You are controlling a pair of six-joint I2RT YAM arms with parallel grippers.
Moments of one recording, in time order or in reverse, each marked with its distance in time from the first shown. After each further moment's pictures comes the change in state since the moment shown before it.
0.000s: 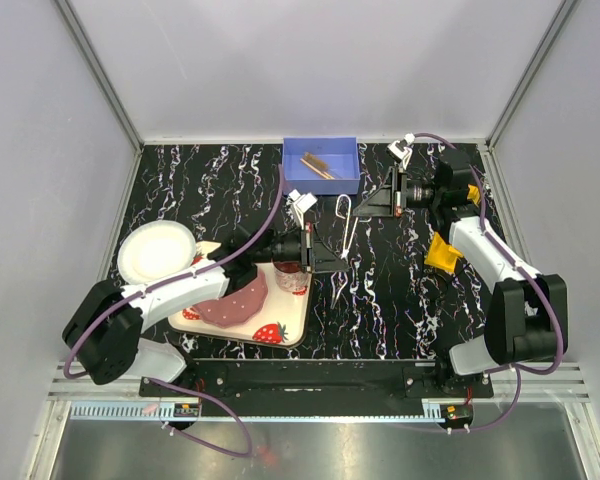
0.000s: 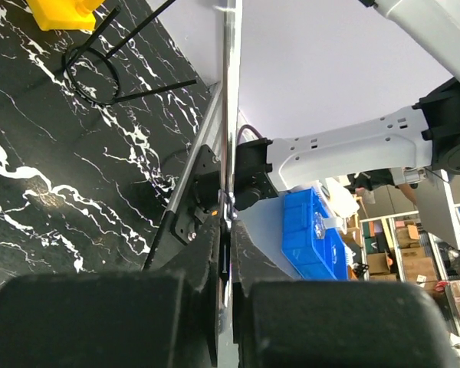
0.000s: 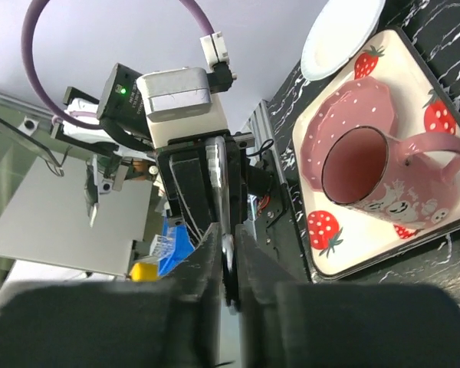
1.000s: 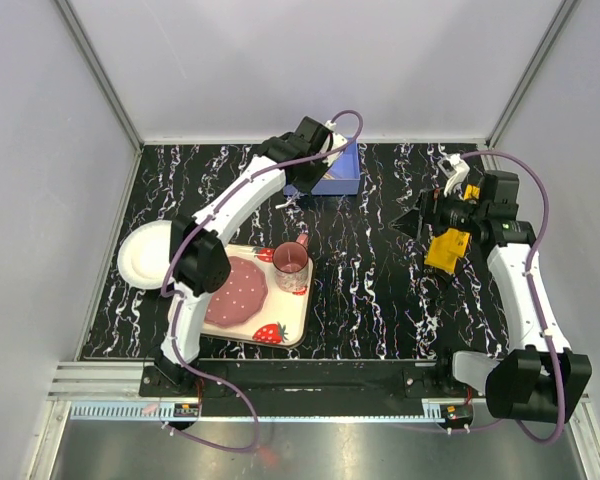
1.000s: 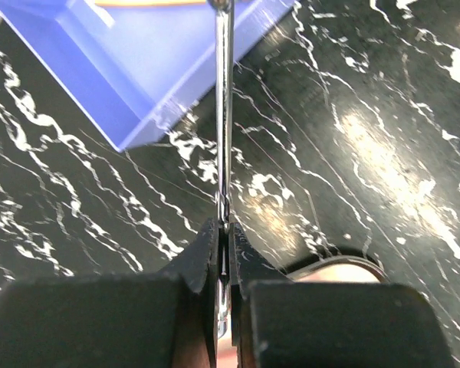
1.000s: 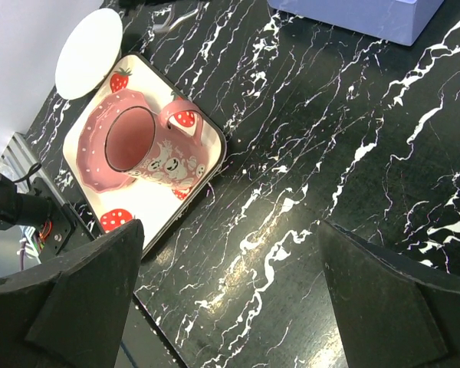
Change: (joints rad) left arm 0.138 0.765 1.355 -1.380 -0.802 1.090; right arm -0.220 -0.309 0.018 -0.805 0.469 -0.895
